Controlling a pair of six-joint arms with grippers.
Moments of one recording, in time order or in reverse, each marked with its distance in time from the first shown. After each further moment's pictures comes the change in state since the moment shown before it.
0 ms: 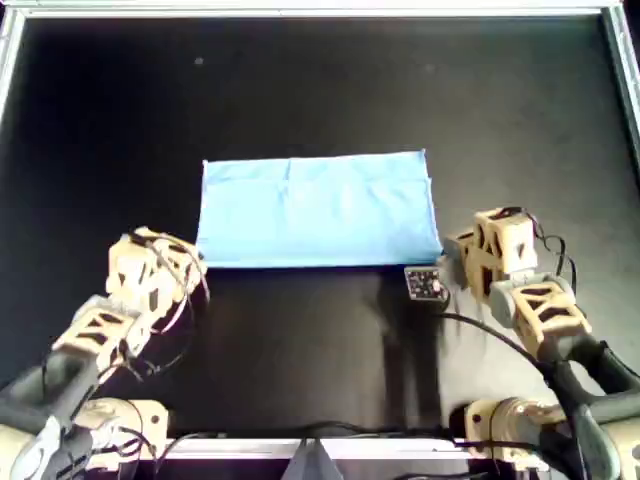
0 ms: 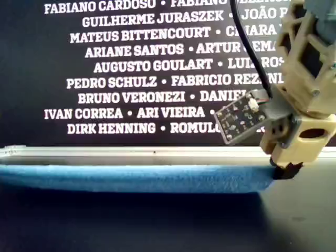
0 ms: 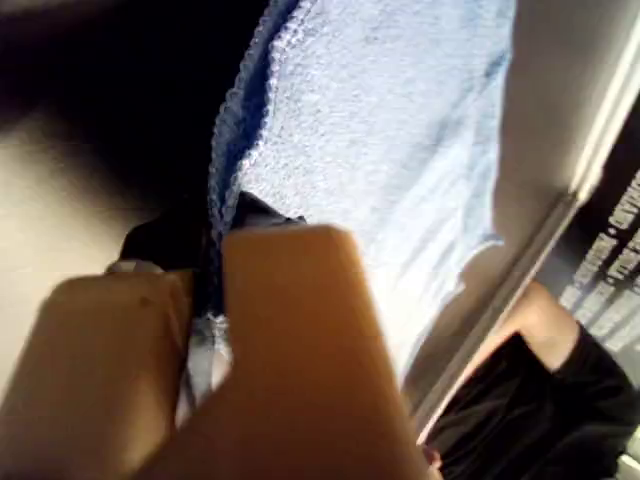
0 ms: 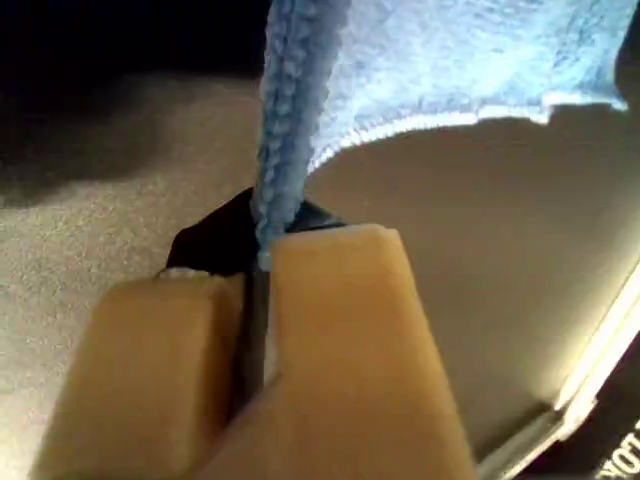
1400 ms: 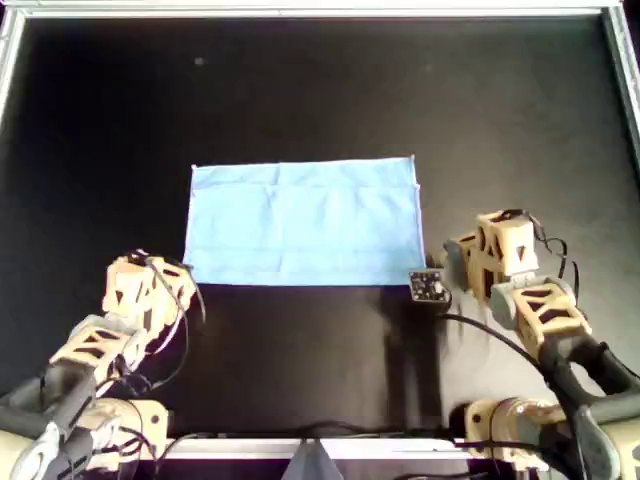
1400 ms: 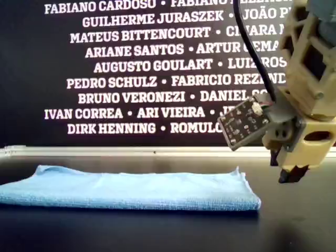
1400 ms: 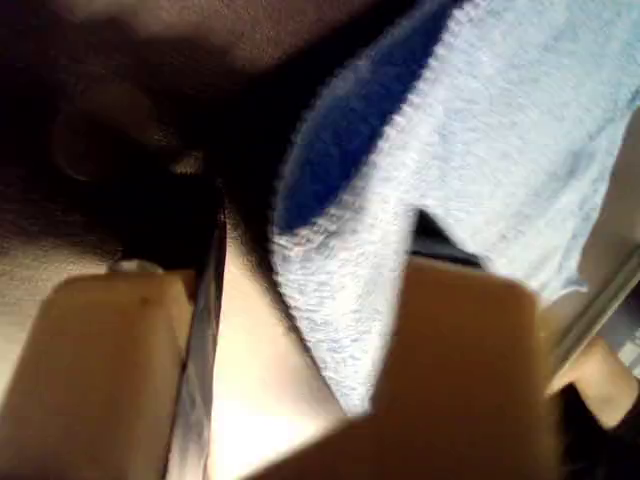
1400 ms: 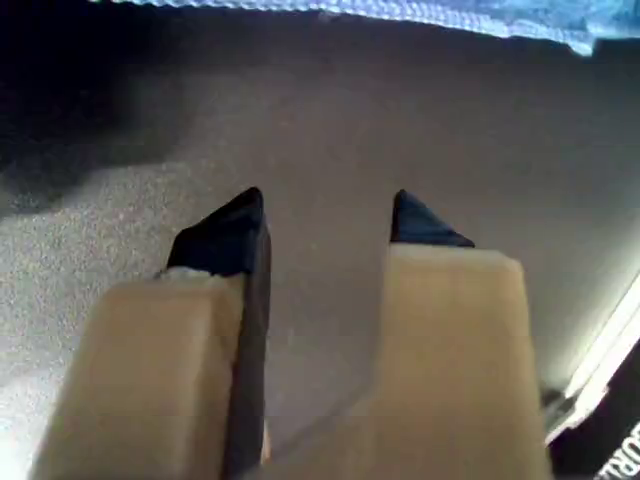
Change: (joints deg) left arm 0.6 0.6 6.5 0.1 -0.8 0.4; right arm 0.4 0.4 0.8 0.0 0.4 0.5
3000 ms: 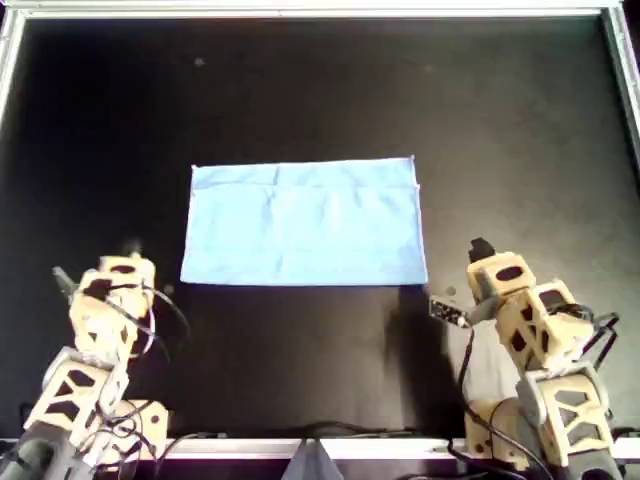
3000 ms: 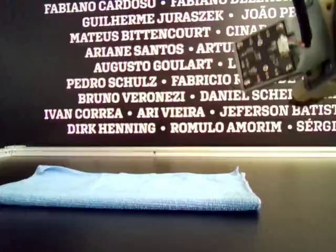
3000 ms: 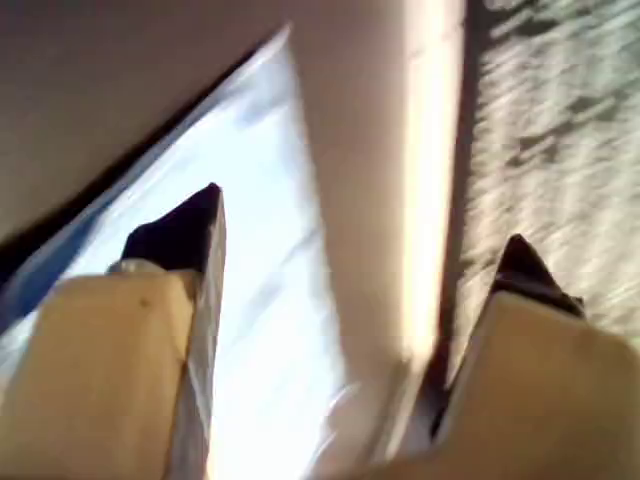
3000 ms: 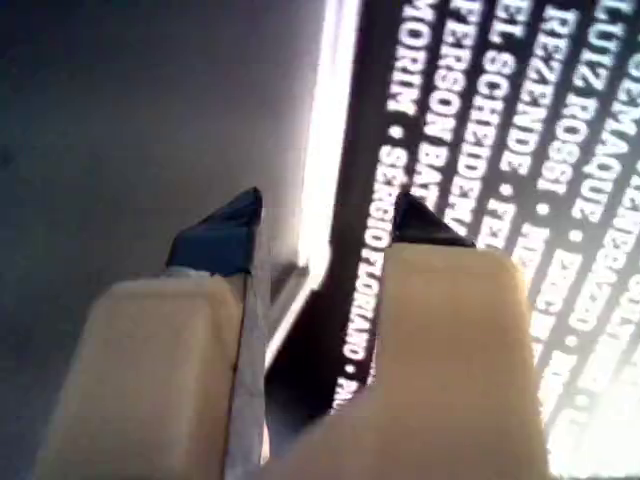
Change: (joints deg) left arm -0.1 43.0 13.6 9.3 -16.7 -4.3; right arm -0.9 68.7 35.7 0.0 0.3 -0.2
